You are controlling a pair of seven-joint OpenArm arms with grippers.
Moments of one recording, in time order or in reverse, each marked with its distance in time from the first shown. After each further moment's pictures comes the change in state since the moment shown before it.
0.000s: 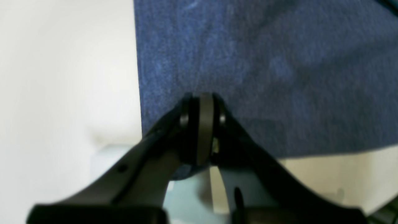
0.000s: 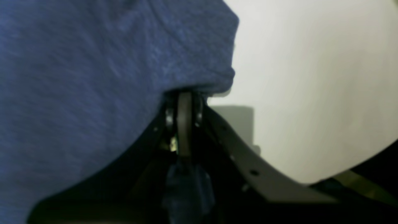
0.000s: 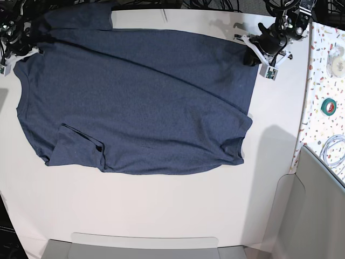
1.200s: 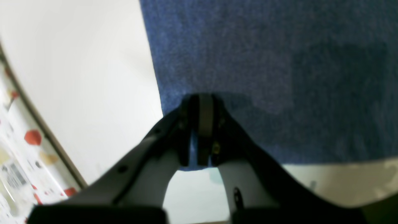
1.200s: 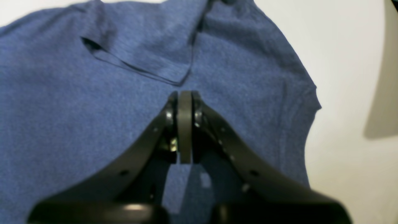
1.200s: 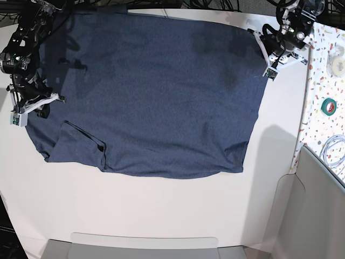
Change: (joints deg) left arm -4.9 -5.1 0.1 6.8 14.8 0.3 18.9; right arm 15.2 -3.4 -12.1 9.0 -0.6 -0.4 0.0
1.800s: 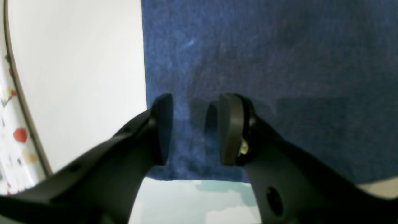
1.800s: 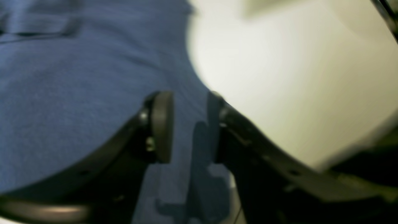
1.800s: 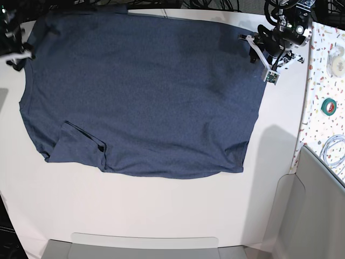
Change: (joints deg) left arm 0.9 9.0 -8.7 5.5 -1.1 -0.7 0.2; right arm -17.1 -6.9 25.6 5.9 9.9 -0.1 0.2
